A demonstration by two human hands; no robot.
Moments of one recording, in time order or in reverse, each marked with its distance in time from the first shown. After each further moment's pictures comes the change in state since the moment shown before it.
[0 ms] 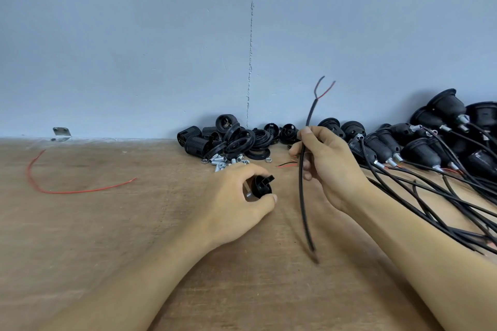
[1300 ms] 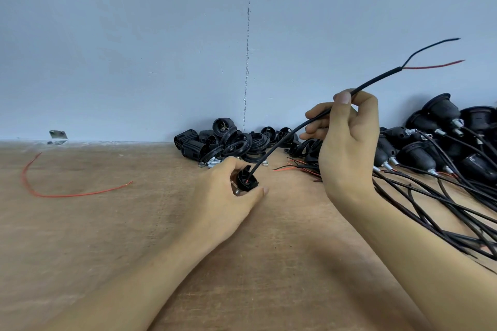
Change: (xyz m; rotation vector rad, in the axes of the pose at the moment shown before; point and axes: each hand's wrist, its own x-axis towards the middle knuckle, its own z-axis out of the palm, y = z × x) left_hand 0.003 -0.001 0.003 -0.070 0.162 -0.122; right_hand -0.019 -0.036 0.017 -0.020 0.325 -0.566
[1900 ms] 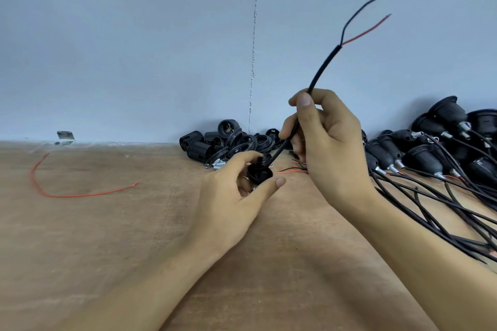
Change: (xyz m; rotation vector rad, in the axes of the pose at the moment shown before) left_hand -0.010 0.014 -0.002 -0.196 0.068 0.136; right_hand -0.013 -0.026 0.012 -0.043 -0.346 0.062
